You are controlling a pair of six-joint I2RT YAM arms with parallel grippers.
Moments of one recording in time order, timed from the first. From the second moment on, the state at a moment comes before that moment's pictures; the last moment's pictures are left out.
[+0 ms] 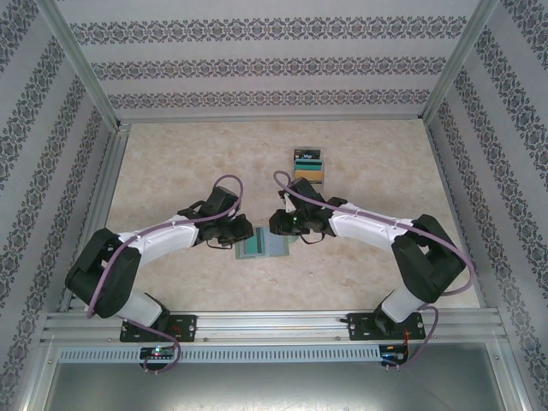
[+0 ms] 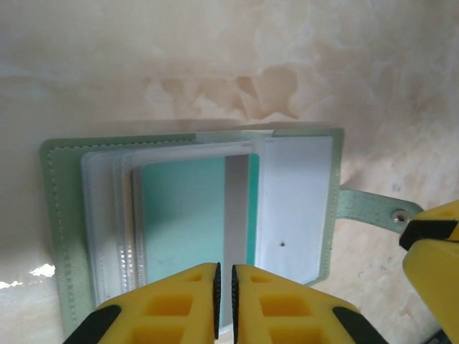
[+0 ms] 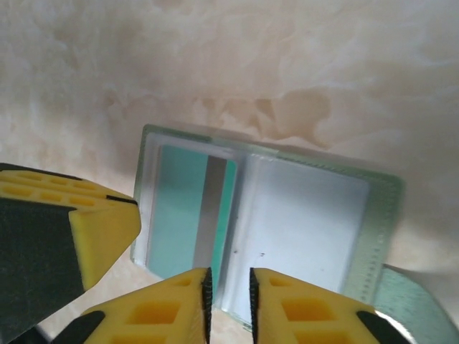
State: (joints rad) left arm -0.55 1.50 0.77 -0.28 0.29 -0.83; right arm 0.70 1.61 0.94 -0.29 -0.32 0.67
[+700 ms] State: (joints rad) left arm -0.53 1.56 0.76 -0.29 0.27 -0.83; right arm 0.69 1.79 0.93 -0.16 -0.49 0.74
